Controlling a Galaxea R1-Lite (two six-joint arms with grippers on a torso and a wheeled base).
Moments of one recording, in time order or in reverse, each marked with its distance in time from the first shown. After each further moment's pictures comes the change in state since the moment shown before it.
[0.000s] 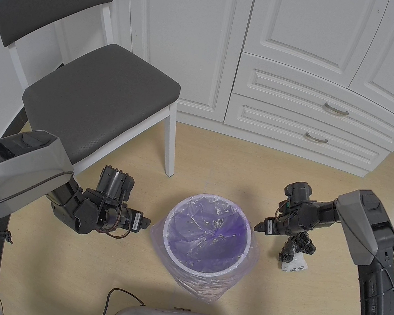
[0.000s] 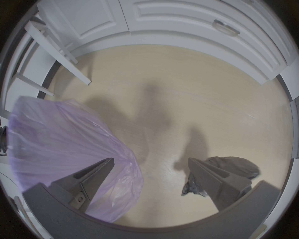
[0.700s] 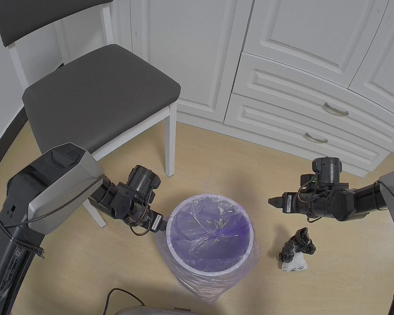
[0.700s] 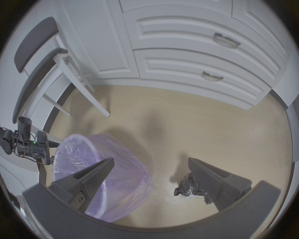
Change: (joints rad) left arm -0.028 0.258 -0.536 0.427 -0.060 0.087; right arm 0.017 -0.412 0.427 -0.278 0.000 -0.003
